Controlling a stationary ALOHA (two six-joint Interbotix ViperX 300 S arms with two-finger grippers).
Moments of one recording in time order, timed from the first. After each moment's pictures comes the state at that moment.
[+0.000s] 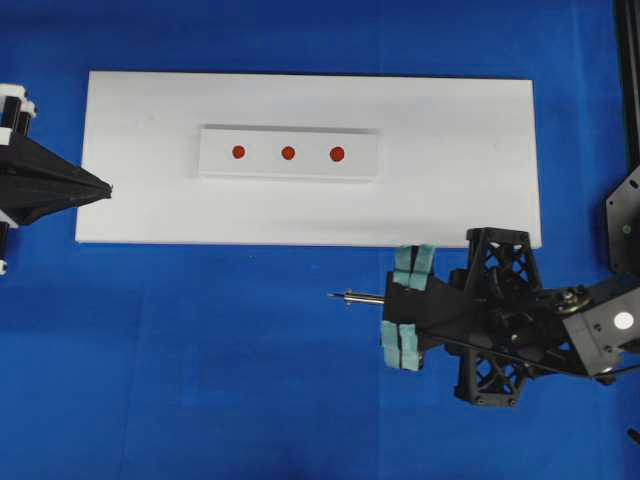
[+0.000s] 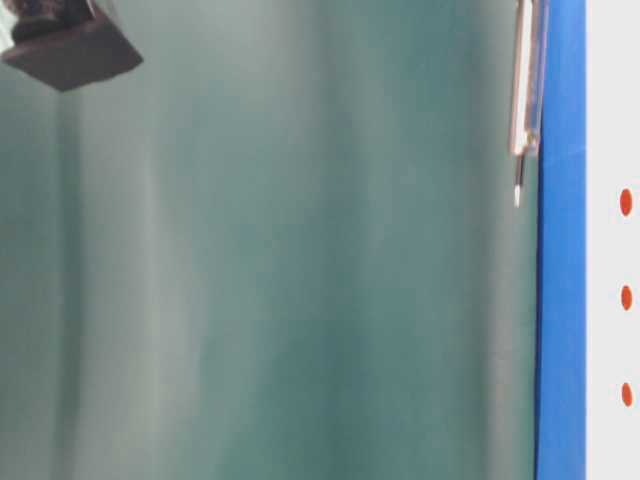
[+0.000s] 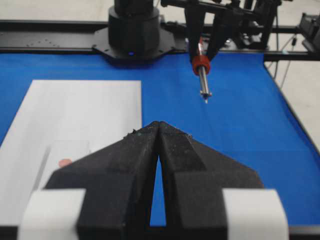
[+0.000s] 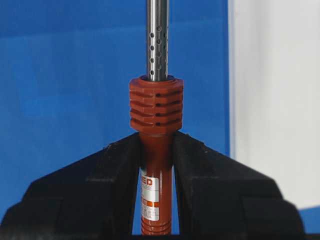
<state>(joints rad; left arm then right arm) -0.08 -0.96 1.20 0.00 -0.25 -0.03 0.43 -0.12 0.39 -0.27 1.09 0.79</state>
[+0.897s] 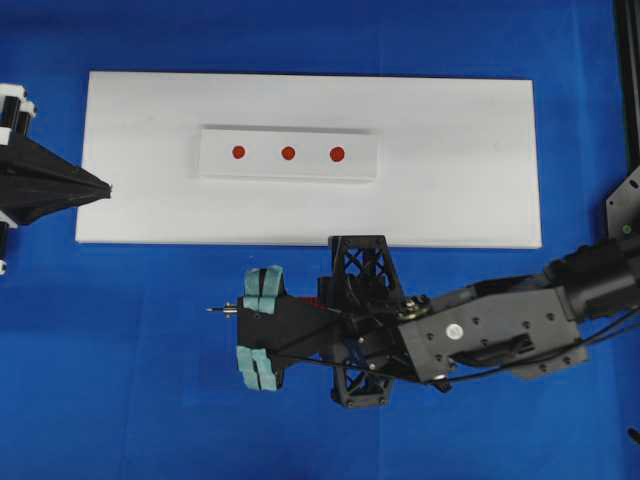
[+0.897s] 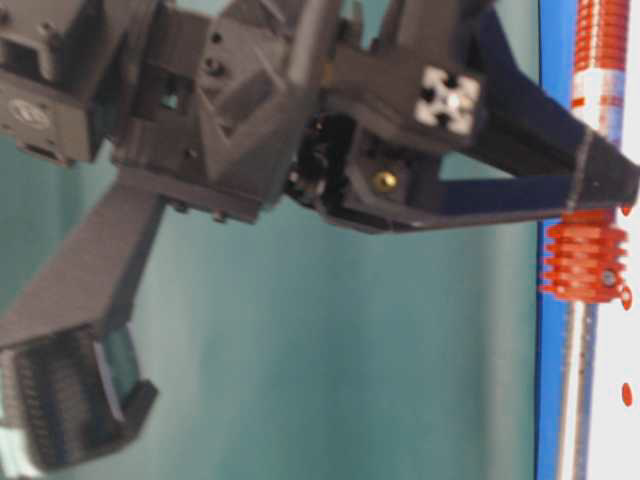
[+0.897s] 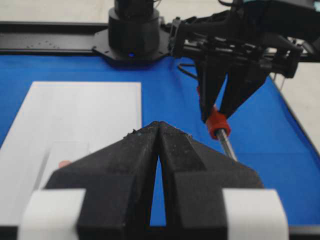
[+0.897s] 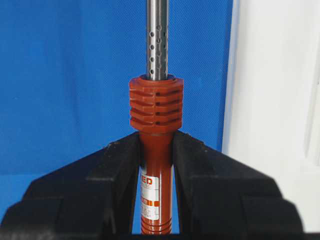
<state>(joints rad) -0.08 -0.97 1.20 0.00 -0.26 -0.03 0.33 0.21 0.04 -0.29 1.02 0.59</state>
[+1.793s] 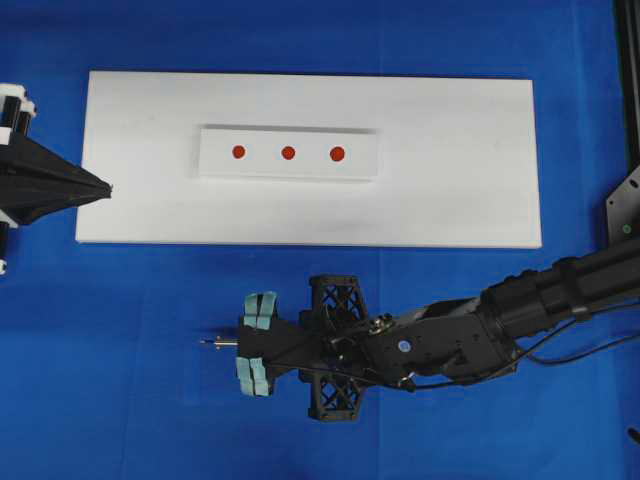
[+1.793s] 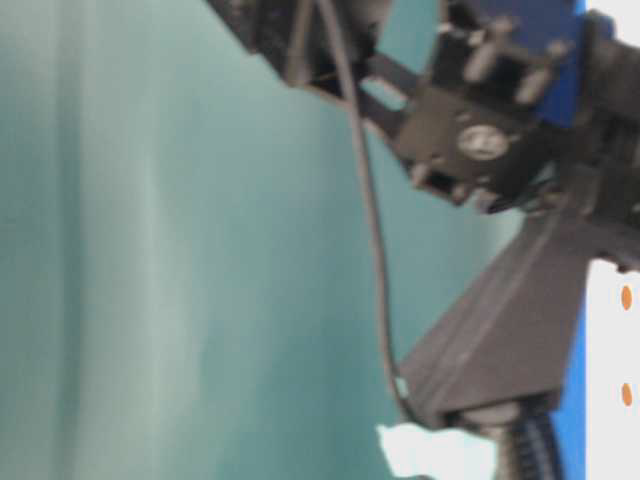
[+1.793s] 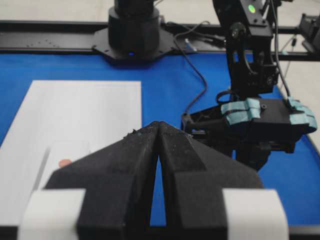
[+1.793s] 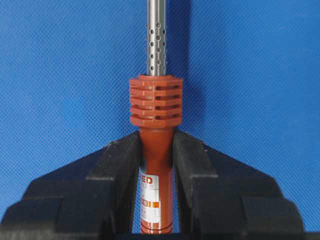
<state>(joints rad) -0.07 -0.97 1.20 0.00 -0.25 -0.03 0.34 0.41 0.17 -0.27 0.57 0.72</state>
